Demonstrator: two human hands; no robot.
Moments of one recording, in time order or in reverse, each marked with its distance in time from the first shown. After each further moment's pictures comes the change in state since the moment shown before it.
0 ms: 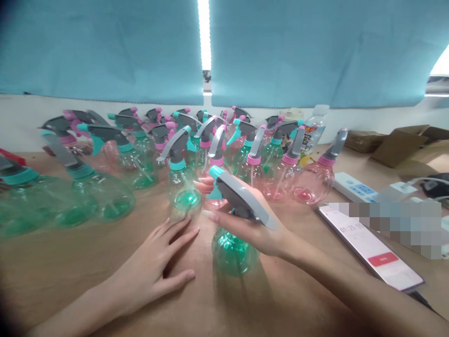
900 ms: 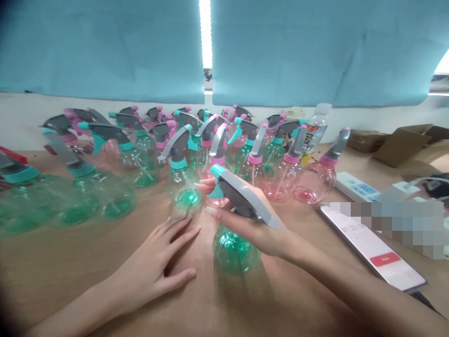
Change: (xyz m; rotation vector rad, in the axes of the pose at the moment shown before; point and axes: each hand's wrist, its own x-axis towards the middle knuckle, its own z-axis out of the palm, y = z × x) left_hand 0.000 0.001 -0.001 0.021 -0.009 -0.004; right_hand -0.002 0.006 0.000 -0.113 0.087 0.015
